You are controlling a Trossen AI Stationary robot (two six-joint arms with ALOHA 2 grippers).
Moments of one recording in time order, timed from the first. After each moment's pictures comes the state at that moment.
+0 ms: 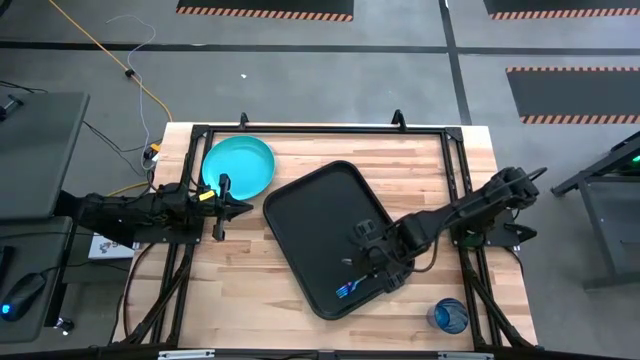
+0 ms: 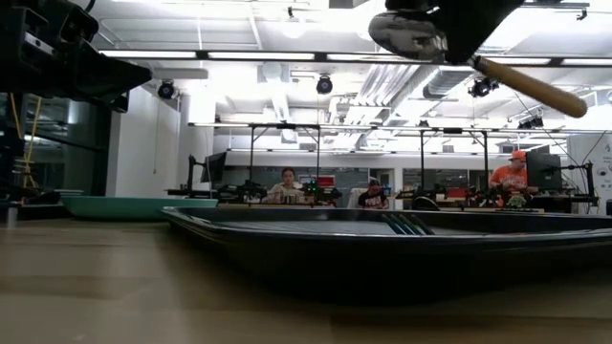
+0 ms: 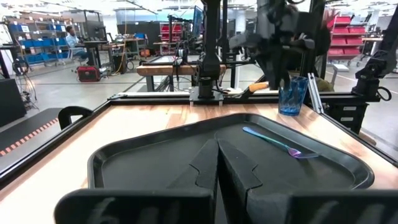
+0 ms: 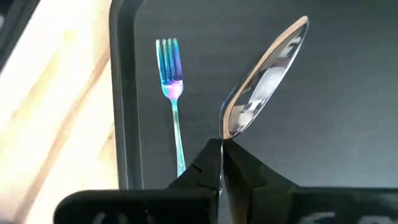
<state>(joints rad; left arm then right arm) -0.01 0.01 0.01 0.01 -0.04 0.03 0.41 1.67 1.42 -0.96 0.07 -0.10</state>
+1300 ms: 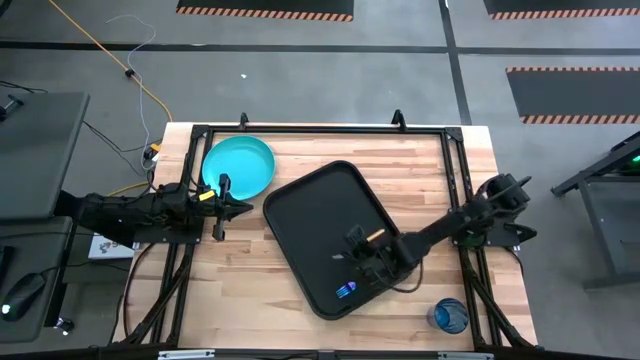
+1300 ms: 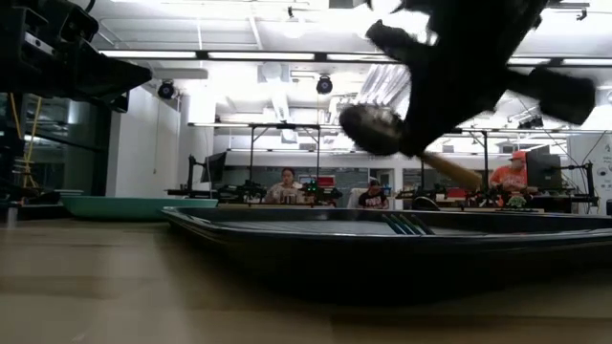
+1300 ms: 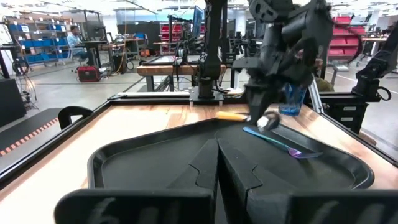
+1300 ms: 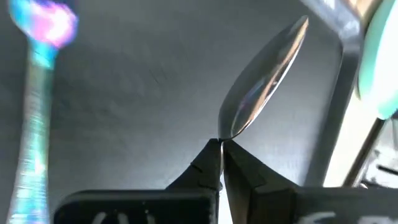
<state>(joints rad) -0.01 0.01 0.01 0.01 -0.04 0.03 0.47 1.76 1.17 -0.62 0.50 -0.46</state>
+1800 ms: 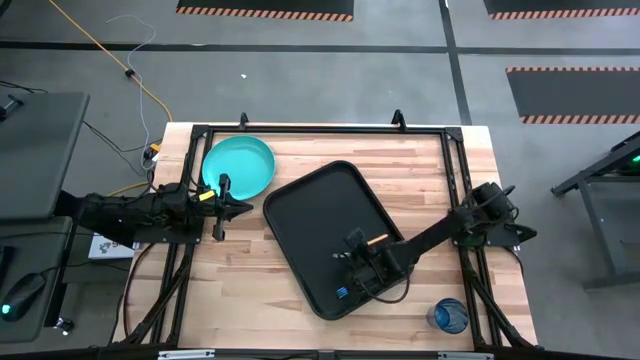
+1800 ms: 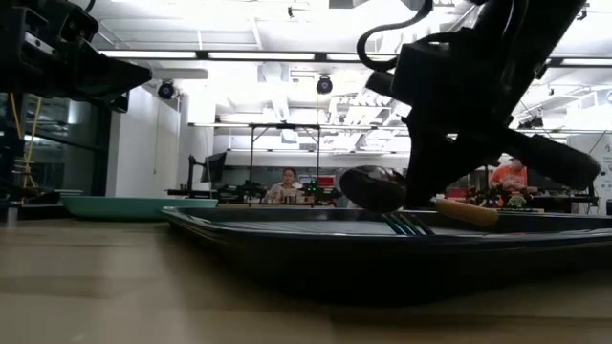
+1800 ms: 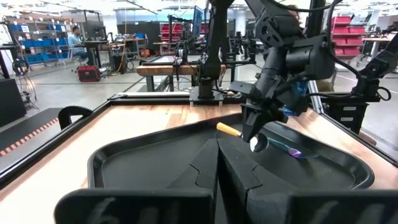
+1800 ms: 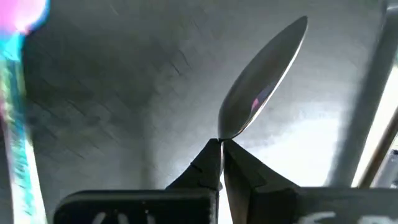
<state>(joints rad) -0.01 0.01 0.01 0.01 -0.04 0.03 0.47 1.90 1.18 -0.62 0.56 -0.30</state>
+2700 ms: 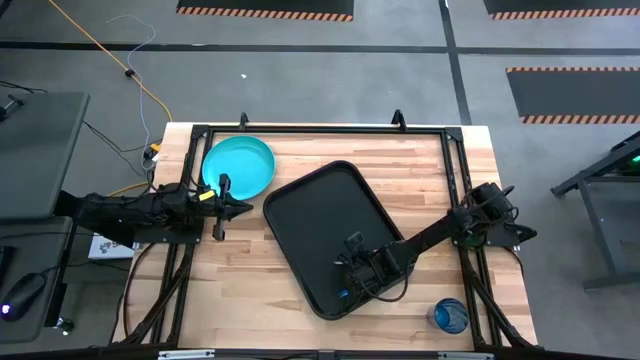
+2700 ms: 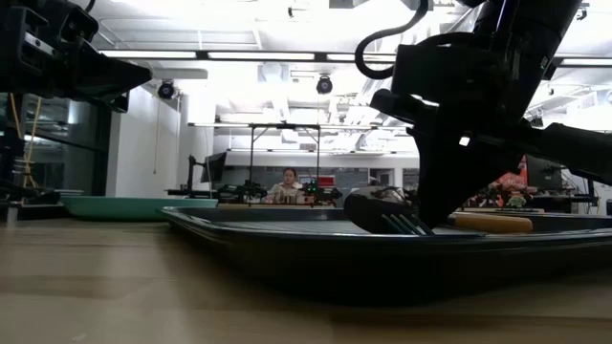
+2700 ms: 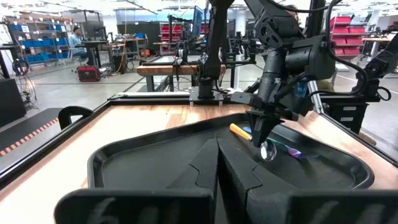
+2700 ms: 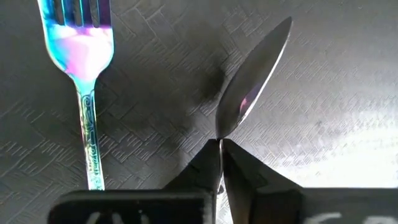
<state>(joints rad) -0.01 0.01 0.01 0.01 -0.04 0.03 0.47 1.91 1.18 -0.59 0.40 -0.20</state>
